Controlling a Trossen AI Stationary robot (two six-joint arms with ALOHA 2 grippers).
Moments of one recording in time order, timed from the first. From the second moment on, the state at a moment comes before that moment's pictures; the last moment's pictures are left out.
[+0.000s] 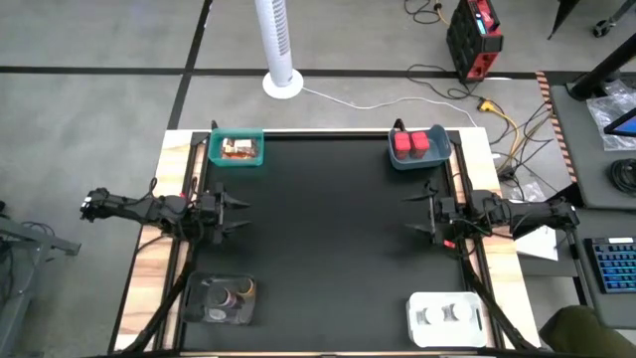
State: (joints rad) left arm -0.21 0.03 0.07 -0.11 -0.31 -0.14; right arm 0.03 0.01 0.01 0.02 0.02 -0.11
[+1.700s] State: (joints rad) left arm -0.21 0.03 0.07 -0.11 -0.31 -0.14; right arm 0.03 0.01 0.01 0.02 0.02 -0.10
